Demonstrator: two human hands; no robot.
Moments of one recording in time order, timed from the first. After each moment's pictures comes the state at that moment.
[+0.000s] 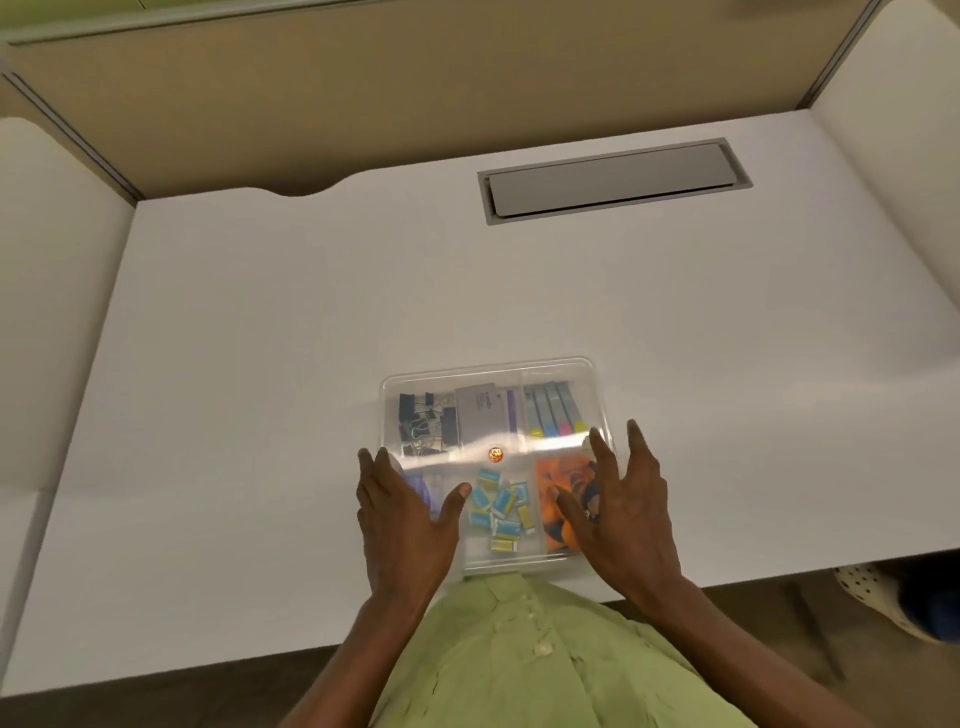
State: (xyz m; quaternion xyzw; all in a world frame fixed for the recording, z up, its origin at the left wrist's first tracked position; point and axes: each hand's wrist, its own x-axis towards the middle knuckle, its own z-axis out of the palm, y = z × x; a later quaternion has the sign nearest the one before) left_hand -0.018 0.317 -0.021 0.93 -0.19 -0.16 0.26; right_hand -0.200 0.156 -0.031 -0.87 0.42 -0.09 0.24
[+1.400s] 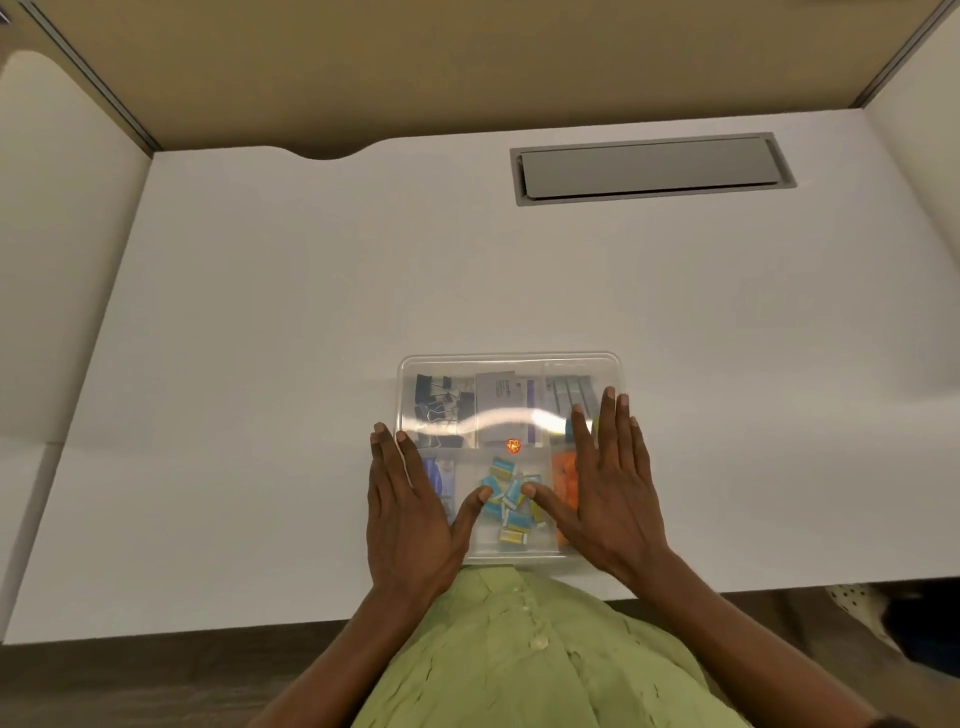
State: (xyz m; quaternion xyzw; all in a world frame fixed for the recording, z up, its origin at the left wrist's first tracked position) left_hand -0.017 0.340 -0.063 0.93 -0.31 -0.10 0.17; right_hand -0.165 0.147 -0.052 -0.94 0.32 -0.05 0.12
